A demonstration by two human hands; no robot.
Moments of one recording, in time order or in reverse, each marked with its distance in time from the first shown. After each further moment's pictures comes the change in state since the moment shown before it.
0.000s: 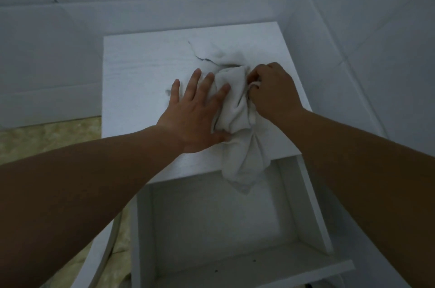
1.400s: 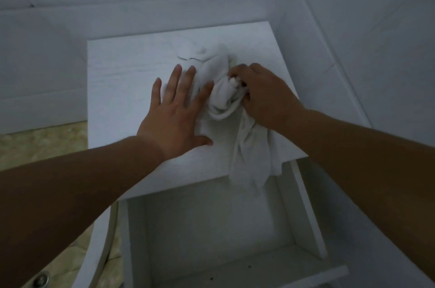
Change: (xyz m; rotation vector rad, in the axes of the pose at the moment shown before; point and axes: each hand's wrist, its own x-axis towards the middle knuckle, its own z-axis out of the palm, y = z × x) left_hand 0.001 -0.012 -0.004 0.044 0.118 -0.025; right_hand 0.008 0.008 -0.013 -0.097 -0.086 -0.331
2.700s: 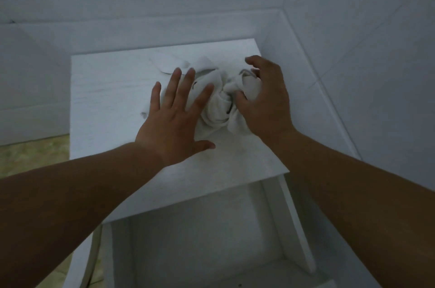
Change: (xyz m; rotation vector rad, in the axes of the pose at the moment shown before) left_hand 0.030 0.011 -0.012 -0.044 0.061 0.009; right_hand 0.001 -0.005 -0.010 0.382 0.446 0.263
